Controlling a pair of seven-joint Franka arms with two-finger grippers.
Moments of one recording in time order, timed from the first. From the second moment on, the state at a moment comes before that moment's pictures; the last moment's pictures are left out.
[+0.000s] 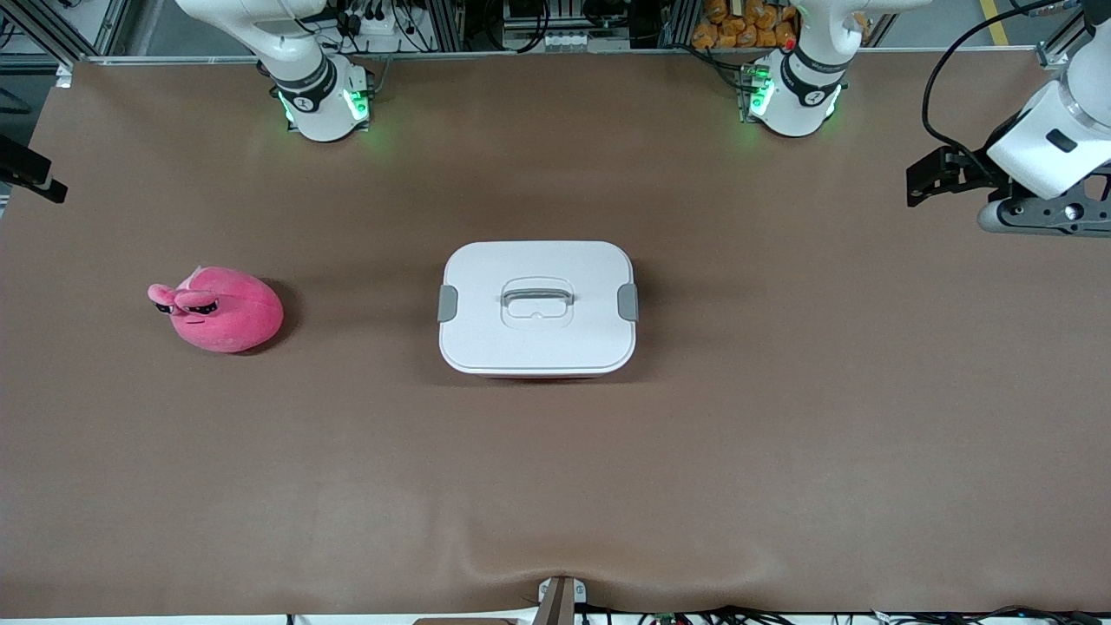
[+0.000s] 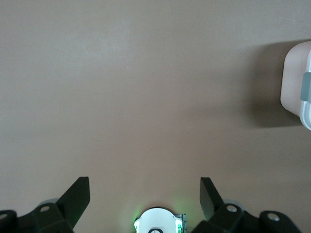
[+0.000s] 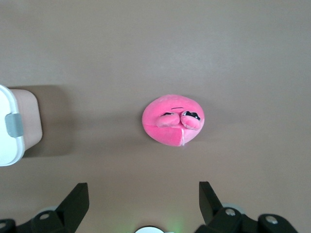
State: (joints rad) left arm -0.04 0.00 -0.10 -1.54 0.07 1.45 -0.04; right arm 0.05 0.00 -0.18 -1.42 0.04 1.37 -0.09
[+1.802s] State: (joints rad) left arm -0.15 0.26 -0.44 -1.38 0.05 1.52 -0.82; right arm 0.04 0.01 -0.19 -1.42 0.05 1.37 -0.09
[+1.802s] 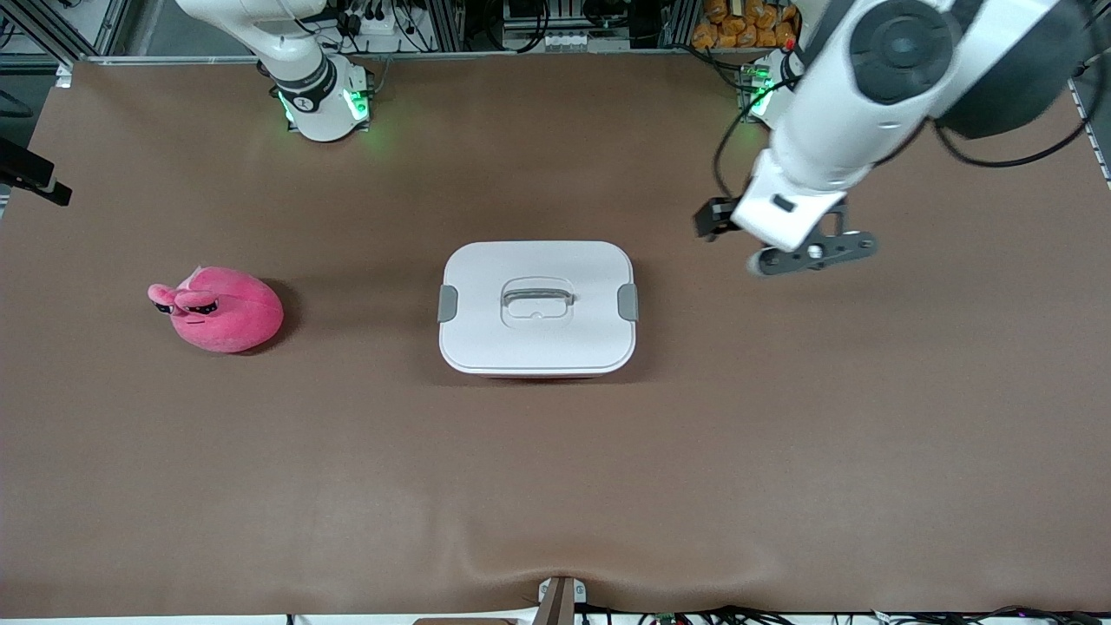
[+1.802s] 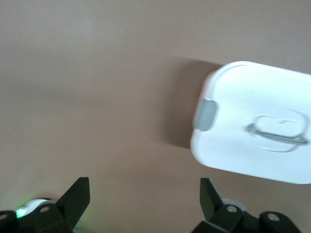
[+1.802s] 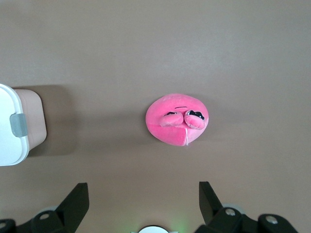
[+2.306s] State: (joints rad) left arm -0.28 0.36 -0.44 -1.37 0.03 1.66 -1.42; right arm 0.04 0.01 -0.19 -1.42 0.05 1.37 -0.09
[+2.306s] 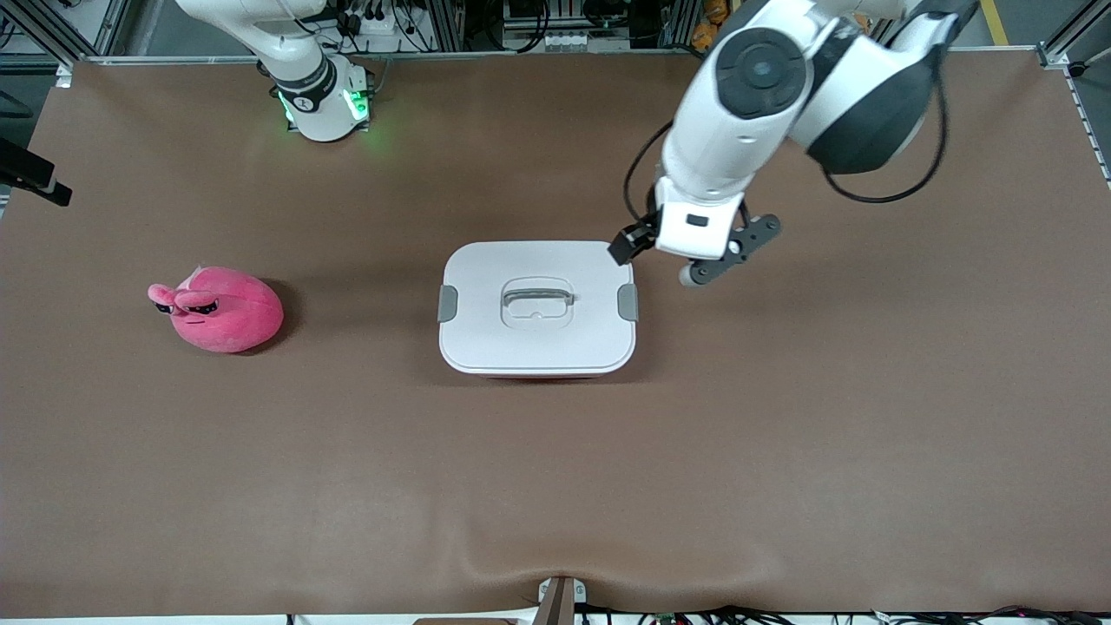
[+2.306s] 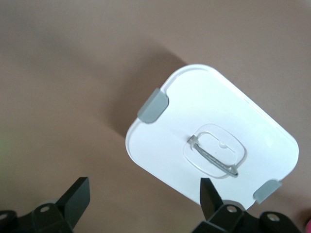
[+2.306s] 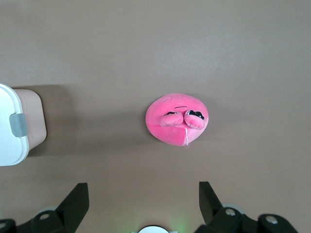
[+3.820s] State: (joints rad) left arm -0.52 0.66 -0.44 -1.37 0.26 2.02 -2.58; right arm 0.04 0.01 -0.19 -1.42 0.05 1.37 -0.09
